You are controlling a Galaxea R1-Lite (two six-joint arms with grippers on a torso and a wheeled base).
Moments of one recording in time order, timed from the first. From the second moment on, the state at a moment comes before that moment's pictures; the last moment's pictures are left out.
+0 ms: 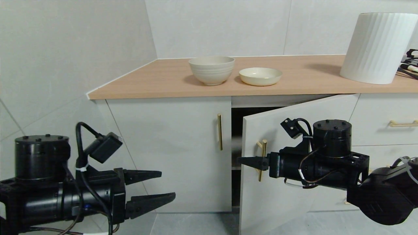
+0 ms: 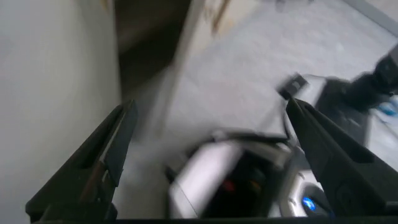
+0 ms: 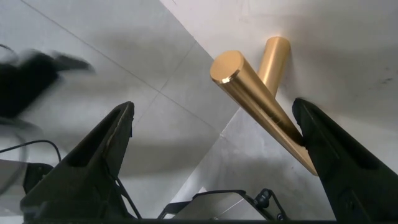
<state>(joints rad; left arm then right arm) -0.22 1.47 -0.46 -0.50 -0.77 -0.01 0.61 1.86 -0.71 -0.89 0.44 0.51</state>
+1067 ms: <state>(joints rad) -0.38 1.65 -0.61 -0.70 -0.74 -0.30 0.62 1.86 -0.71 -0.89 0.43 0.51</state>
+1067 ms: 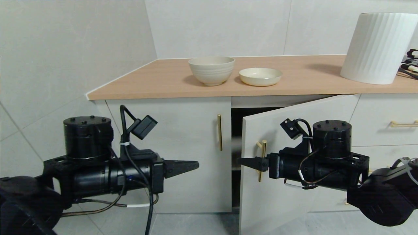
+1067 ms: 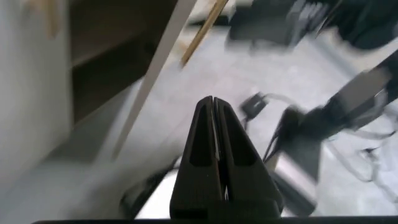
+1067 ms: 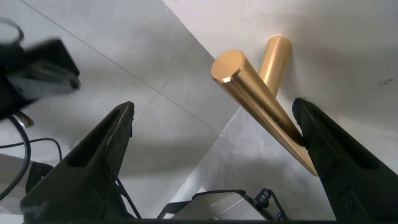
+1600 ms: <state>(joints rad) -0.44 1.90 -0.76 -0.88 -0.67 -0.35 0.62 1.86 -0.70 -0.89 0.44 0.51</state>
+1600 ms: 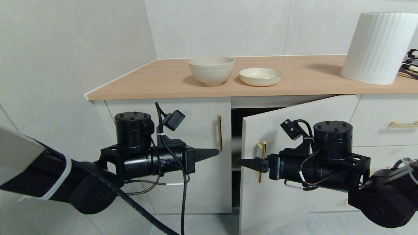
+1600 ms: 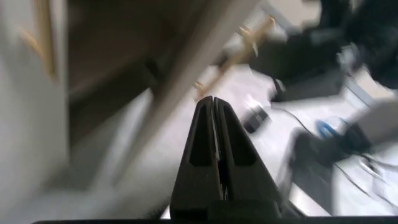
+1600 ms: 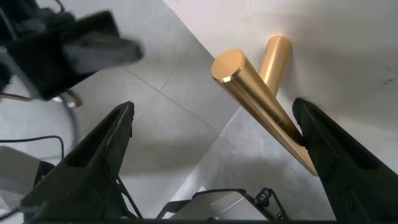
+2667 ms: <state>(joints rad) -0.56 2.27 -0.90 -1.27 -0.49 -0.39 0.62 1.84 -0.67 -0.89 0.45 0.47</state>
